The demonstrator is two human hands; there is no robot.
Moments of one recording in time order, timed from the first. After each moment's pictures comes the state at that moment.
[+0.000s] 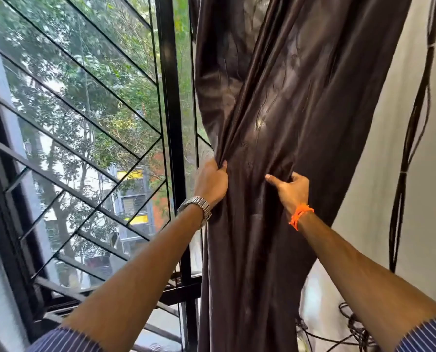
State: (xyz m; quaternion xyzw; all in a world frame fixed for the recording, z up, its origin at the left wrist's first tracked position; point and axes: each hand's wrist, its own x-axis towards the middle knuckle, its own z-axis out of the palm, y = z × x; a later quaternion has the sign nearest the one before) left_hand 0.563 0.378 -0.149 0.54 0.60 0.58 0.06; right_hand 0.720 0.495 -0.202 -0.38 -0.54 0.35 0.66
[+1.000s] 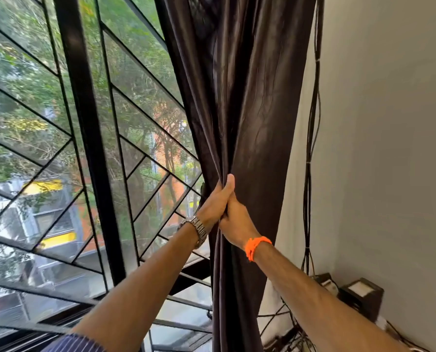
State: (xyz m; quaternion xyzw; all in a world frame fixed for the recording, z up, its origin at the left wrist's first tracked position) left_hand 0.693 0.434 -0.208 0.61 0.41 0.52 0.44; right_hand 0.773 0.400 -0.229 -0.44 -0.74 0.23 0.46
